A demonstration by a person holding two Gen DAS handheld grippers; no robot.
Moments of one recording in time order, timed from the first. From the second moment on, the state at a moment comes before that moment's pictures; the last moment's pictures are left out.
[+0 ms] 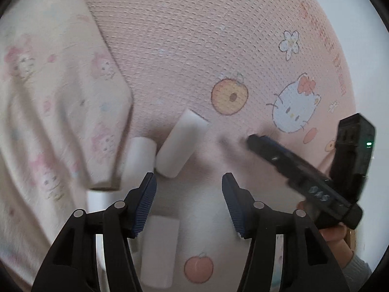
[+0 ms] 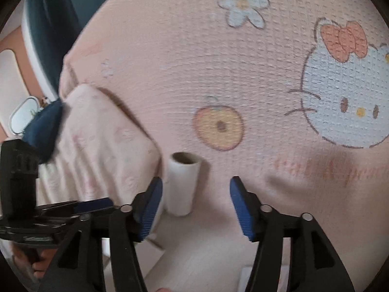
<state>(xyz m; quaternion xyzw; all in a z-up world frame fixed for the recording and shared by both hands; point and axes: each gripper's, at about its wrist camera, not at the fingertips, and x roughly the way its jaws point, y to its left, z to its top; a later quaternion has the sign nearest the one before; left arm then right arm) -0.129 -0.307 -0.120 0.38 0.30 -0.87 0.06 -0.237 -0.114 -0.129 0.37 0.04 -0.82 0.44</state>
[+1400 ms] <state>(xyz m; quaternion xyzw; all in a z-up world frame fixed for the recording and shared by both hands) -0.223 -0.295 -0.178 0.46 0.29 -0.84 -0.01 -0.258 -0.158 -0.221 0.47 0.01 -0.74 0.47</state>
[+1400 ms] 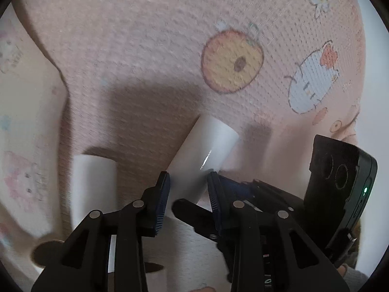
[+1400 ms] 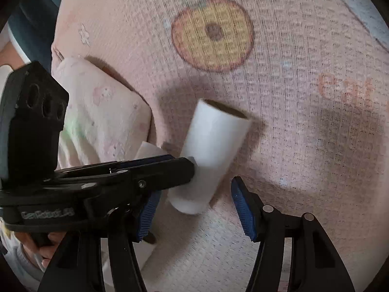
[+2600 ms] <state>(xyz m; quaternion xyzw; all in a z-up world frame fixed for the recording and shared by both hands) -0.142 -0.209 -0.156 0.45 0.28 -0.84 -0.08 -0.173 -0.105 -0.204 0.49 0.02 -0.75 0.45</state>
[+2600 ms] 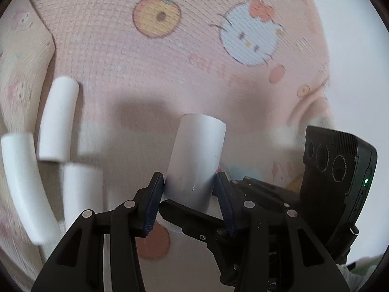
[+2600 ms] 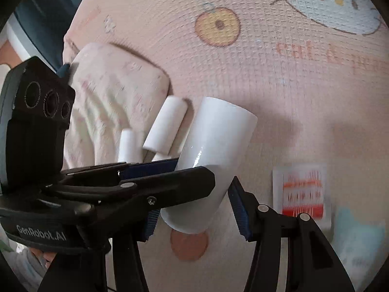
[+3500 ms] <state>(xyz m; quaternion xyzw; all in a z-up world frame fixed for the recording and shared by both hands) -0.015 -0.138 -0.200 0.52 0.28 -0.81 -0.07 -0.045 0.004 -0.221 0.54 0.08 -0.71 0.44</state>
